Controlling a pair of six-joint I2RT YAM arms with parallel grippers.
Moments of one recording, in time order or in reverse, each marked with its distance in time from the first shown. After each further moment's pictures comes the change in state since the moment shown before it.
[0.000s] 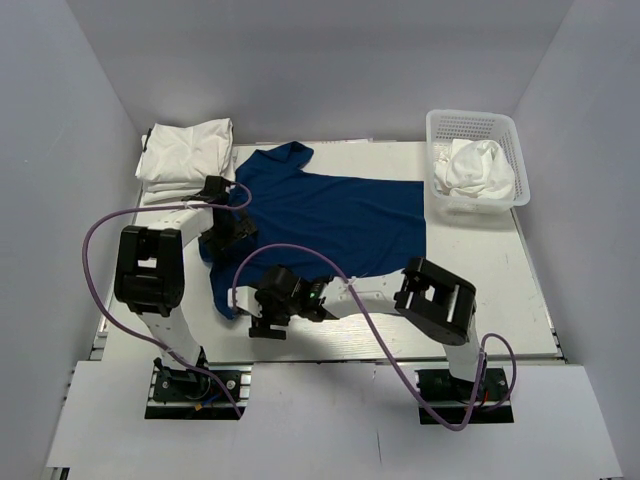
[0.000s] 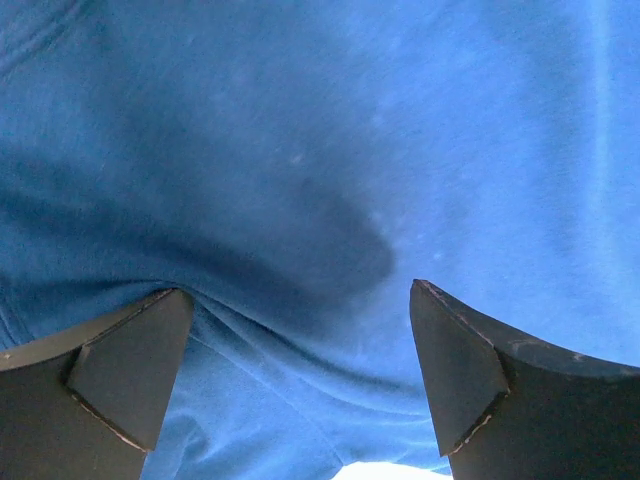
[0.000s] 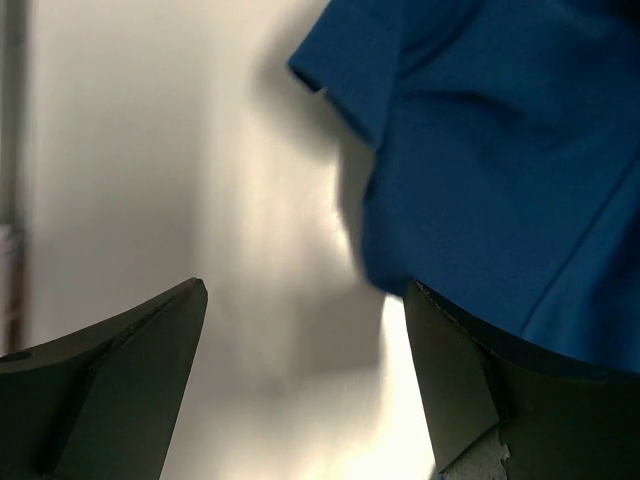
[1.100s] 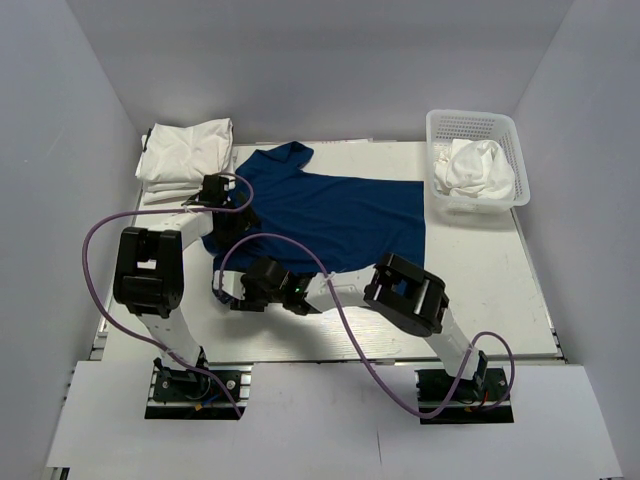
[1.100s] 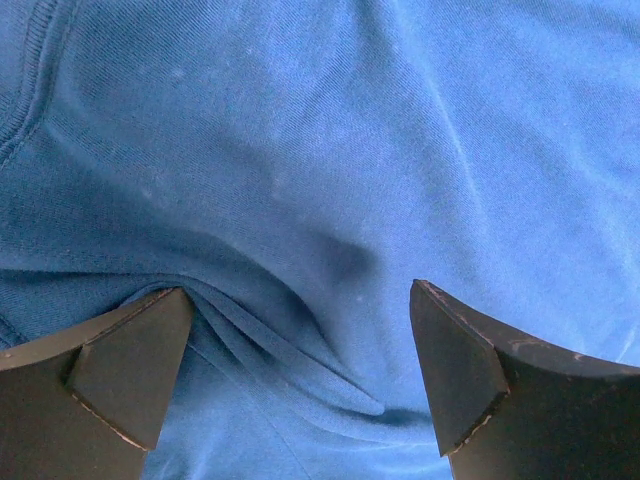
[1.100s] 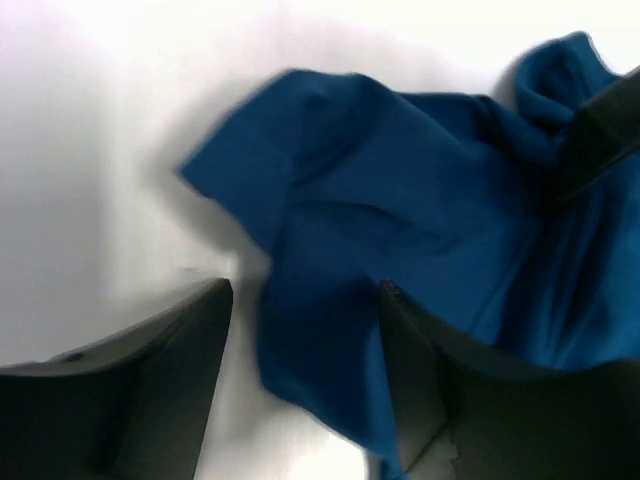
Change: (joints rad) left arm 0.003 -0.014 -0.053 0.243 0.047 0.029; right arm -0.031 0.199 0.146 0.267 0.146 -0.076
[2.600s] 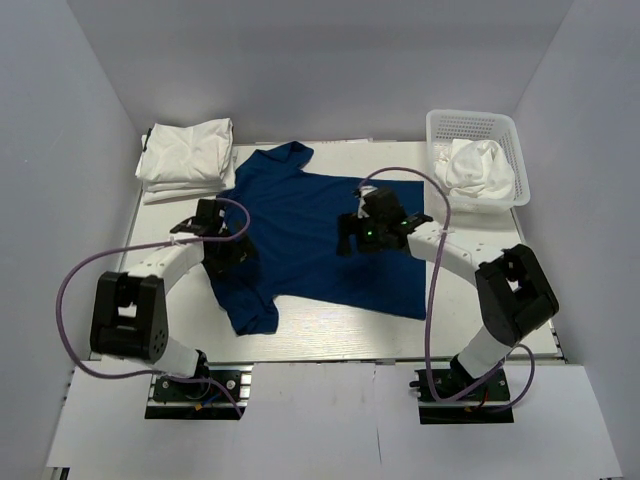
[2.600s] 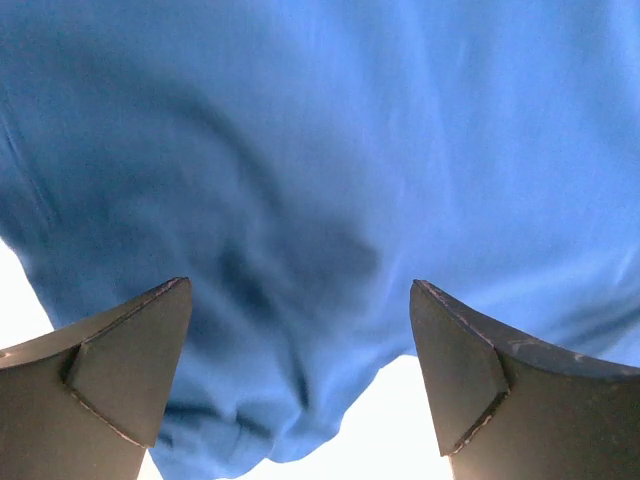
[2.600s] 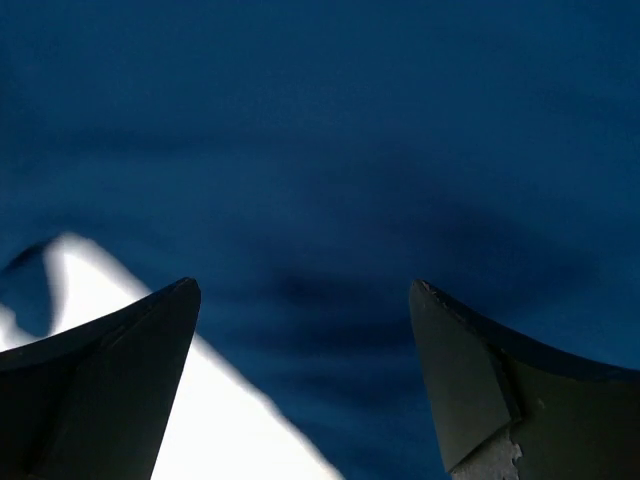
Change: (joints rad) left arm -0.027 -0.285 -0.209 -0.185 0.023 0.007; right arm -0.566 -0.529 -0.274 -0.554 -0.091 0.796
